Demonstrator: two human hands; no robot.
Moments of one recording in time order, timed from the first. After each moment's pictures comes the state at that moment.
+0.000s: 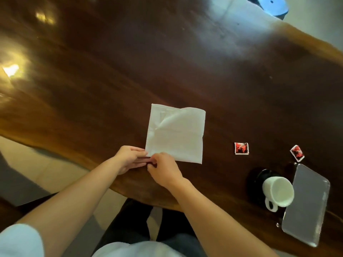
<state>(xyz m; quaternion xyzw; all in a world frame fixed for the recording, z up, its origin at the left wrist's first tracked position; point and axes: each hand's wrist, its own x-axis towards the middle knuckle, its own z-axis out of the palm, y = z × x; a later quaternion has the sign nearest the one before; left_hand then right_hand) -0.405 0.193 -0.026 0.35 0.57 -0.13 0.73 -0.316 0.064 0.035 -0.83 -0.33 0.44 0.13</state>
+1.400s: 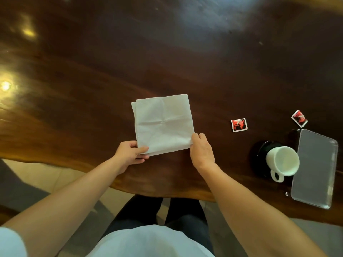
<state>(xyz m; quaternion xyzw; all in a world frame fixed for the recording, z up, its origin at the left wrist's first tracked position) -0.397 0.182 -0.022 0.45 0.54 -0.14 0.70 -0.241 -0.018 -0.006 -0.94 -0.22 0.26 0.07</state>
